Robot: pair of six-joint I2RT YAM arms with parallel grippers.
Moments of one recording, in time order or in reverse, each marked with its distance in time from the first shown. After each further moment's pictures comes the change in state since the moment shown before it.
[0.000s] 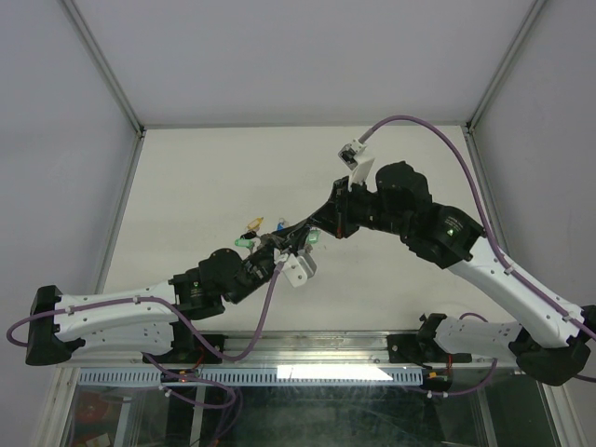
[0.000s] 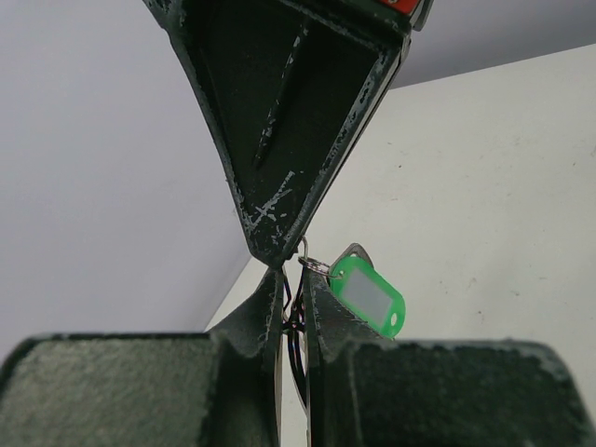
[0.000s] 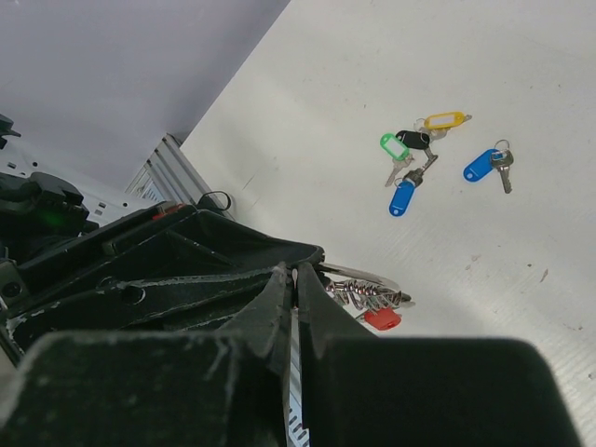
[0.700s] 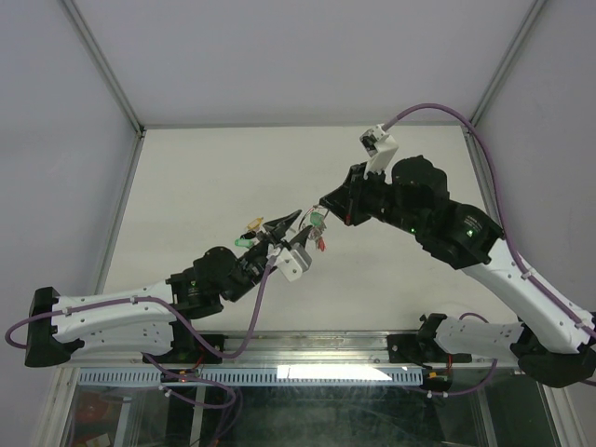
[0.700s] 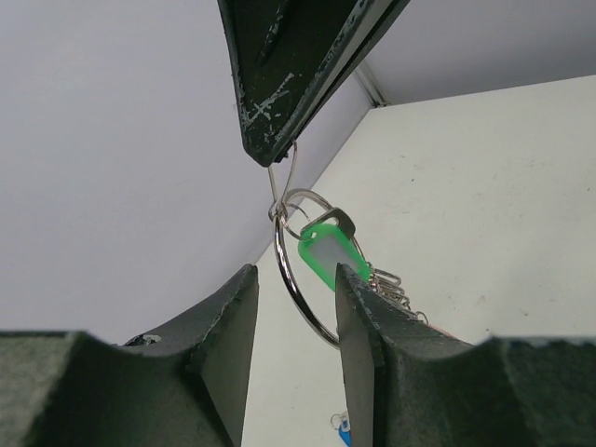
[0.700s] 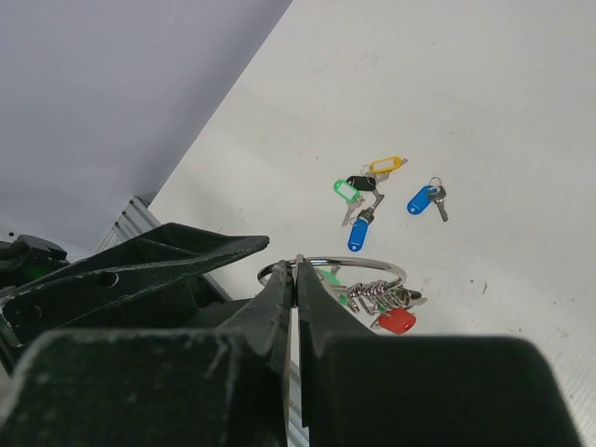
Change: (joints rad) left arm 0.013 -0.013 0.006 0.029 -0.018 -0.019; right arm 0.001 -0.014 0.097 -0.052 0.196 -0.003
